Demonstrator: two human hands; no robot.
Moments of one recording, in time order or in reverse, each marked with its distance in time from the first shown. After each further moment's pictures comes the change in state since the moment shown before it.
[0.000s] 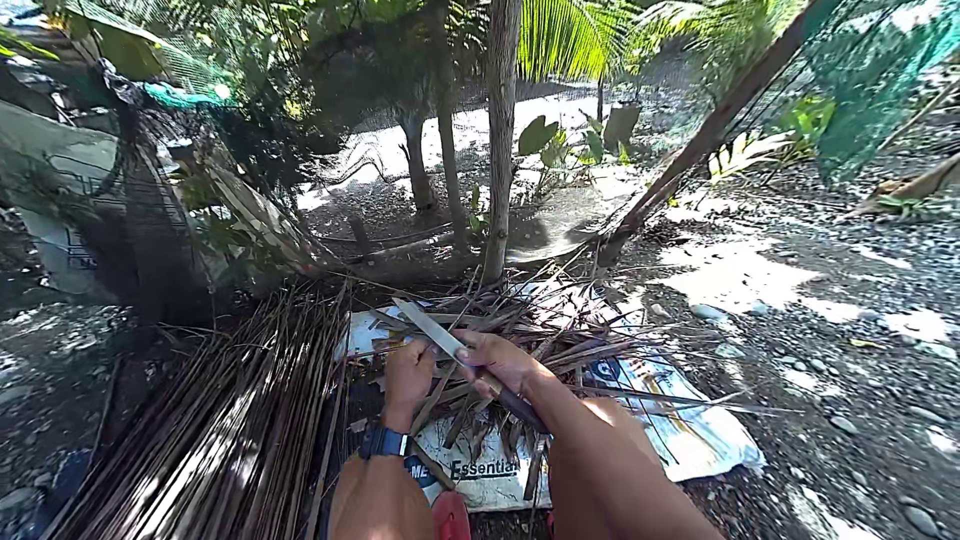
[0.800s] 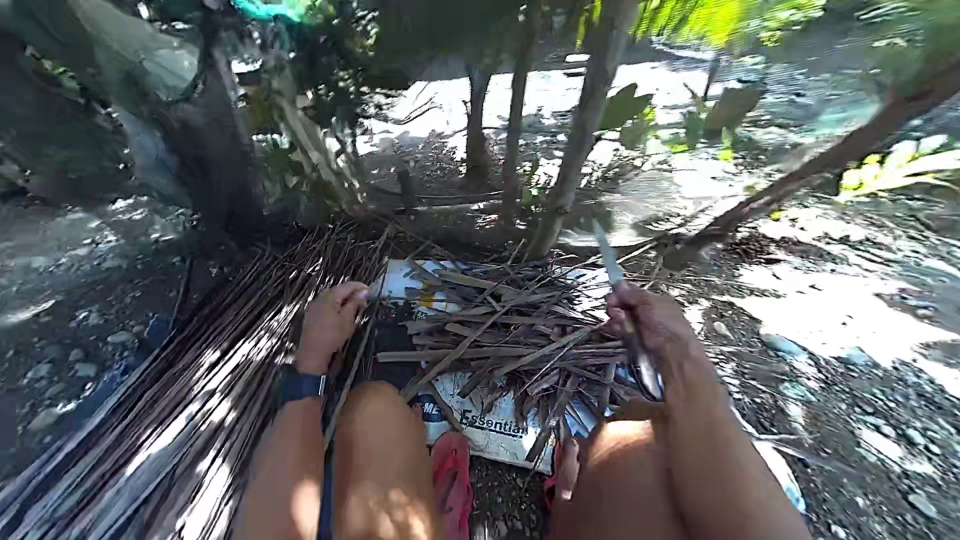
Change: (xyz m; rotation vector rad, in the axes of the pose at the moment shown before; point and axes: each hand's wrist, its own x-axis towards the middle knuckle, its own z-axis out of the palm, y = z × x) left_hand -0.045 -0.063 -0.137 0.286 0.283 0.049; right_hand -0.043 -0.032 -0.087 0.029 0.778 -0.112
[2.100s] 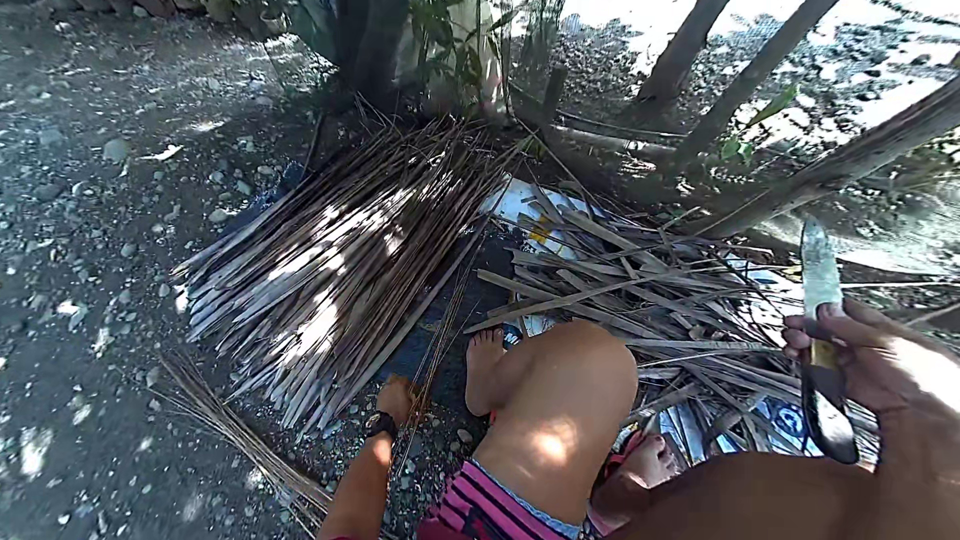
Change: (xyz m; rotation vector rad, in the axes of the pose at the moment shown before) left_hand -0.281 -0.189 0.122 0.146 -0.642 -1.007; right_hand 0.011 0.046 0.033 -0.288 -0.125 -0.005
